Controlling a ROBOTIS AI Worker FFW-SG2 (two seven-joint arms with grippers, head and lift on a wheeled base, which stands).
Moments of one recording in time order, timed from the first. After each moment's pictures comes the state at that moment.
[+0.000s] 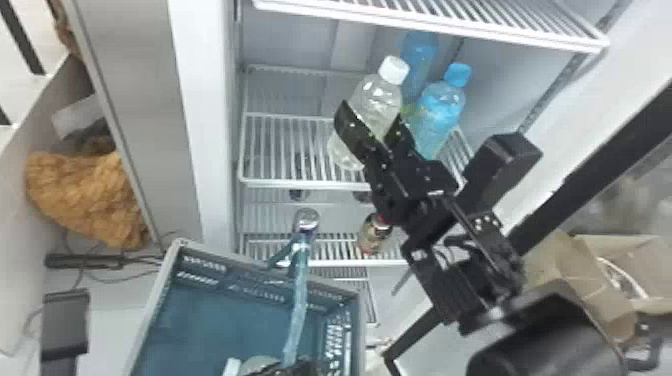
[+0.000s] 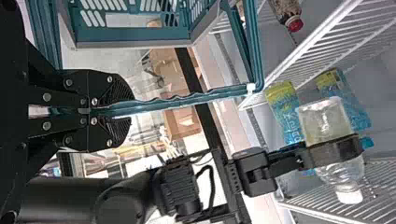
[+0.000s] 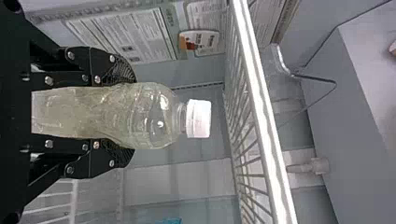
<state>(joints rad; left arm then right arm) 0.65 0.12 0.11 -2.46 1.23 1.28 -0.19 0.38 -0.19 0.11 -2.34 -0.28 0.31 0.03</state>
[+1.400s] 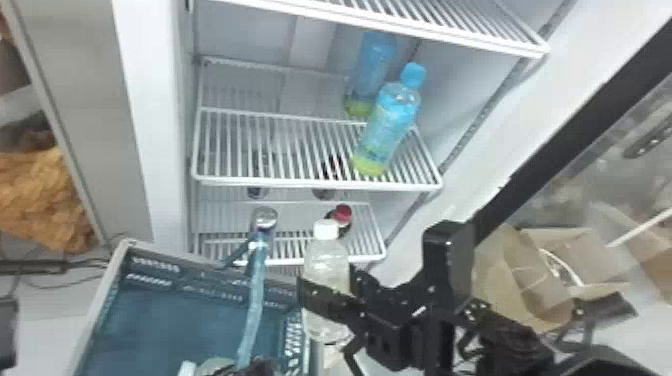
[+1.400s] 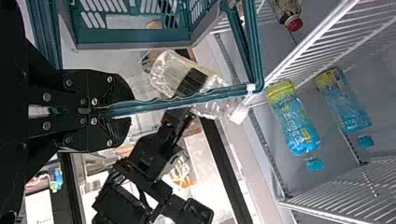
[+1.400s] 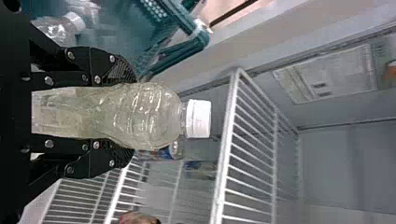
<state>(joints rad) 0.64 0.12 0.11 -2.46 1.22 1.29 -0.19 0.67 -0.20 -0.05 -2.71 -0.16 1.11 0.37</state>
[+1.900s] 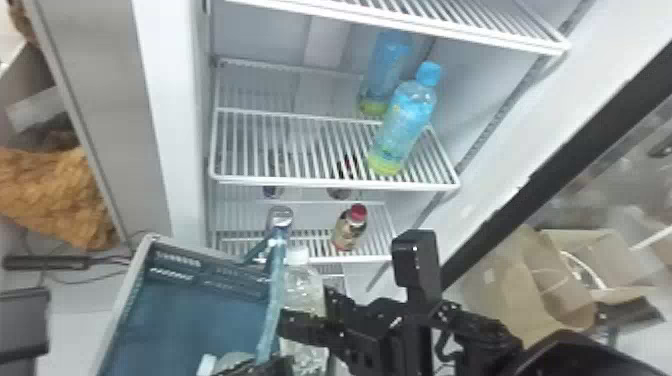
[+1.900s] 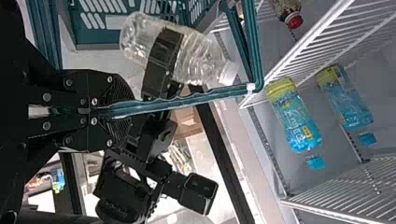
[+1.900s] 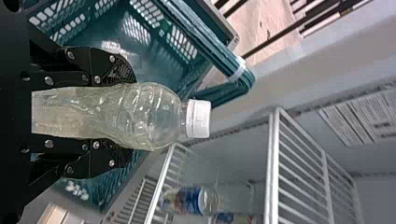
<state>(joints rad) 0.63 0.12 0.10 -2.46 1.22 1.29 -0.19 0.57 -0.24 0.04 -2.60 -0.23 1.19 0.42</state>
